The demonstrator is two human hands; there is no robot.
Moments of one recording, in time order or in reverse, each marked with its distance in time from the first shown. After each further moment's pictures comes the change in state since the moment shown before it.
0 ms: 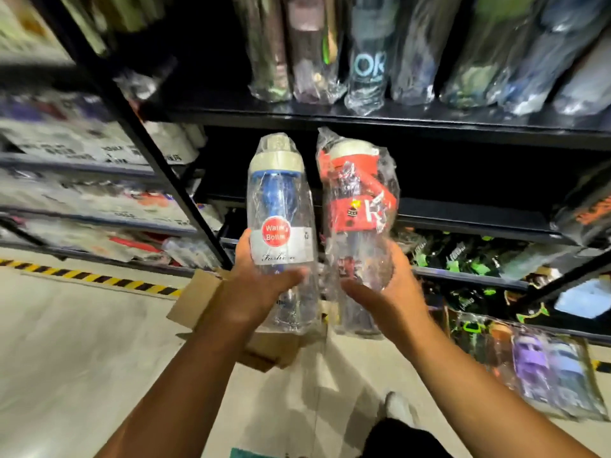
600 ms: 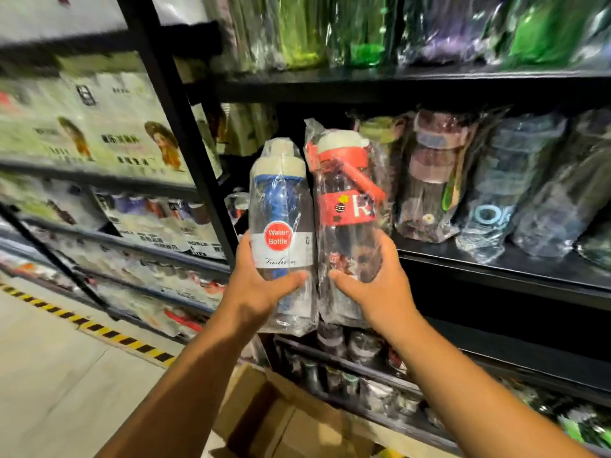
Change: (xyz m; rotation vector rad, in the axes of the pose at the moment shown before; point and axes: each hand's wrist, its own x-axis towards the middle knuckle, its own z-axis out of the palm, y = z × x) left_hand 0.179 0.110 -0.167 -0.029 0.151 0.295; right_hand 0.235 -0.120 0.168 -0.009 -0.067 -0.286
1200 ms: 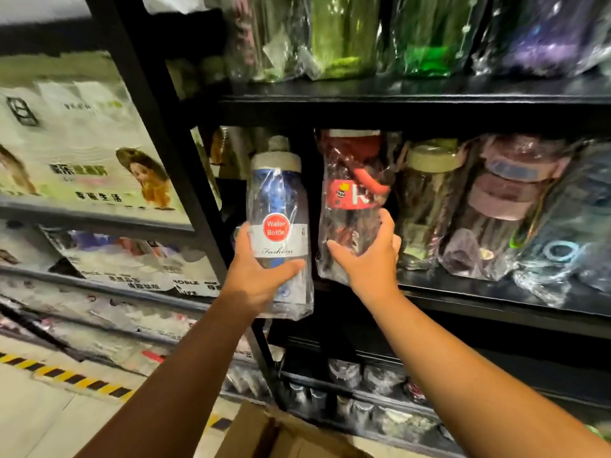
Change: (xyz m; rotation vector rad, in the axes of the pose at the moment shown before) left_hand 0.176 -0.033 -0.060 0.022 -0.059 0.032; right_hand 0.165 0.031 0.093 -0.295 0.374 0.018
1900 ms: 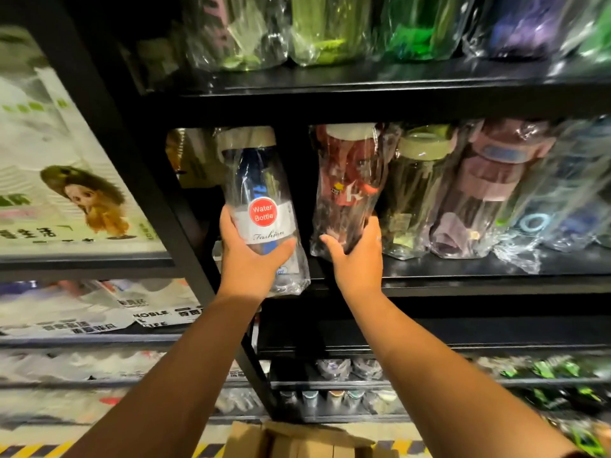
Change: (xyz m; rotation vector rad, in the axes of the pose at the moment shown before) left_hand 0.059 -0.008 0.002 -0.062 -0.022 0.064; right_hand 0.014 0.012 0.044 -0.165 0.250 0.105
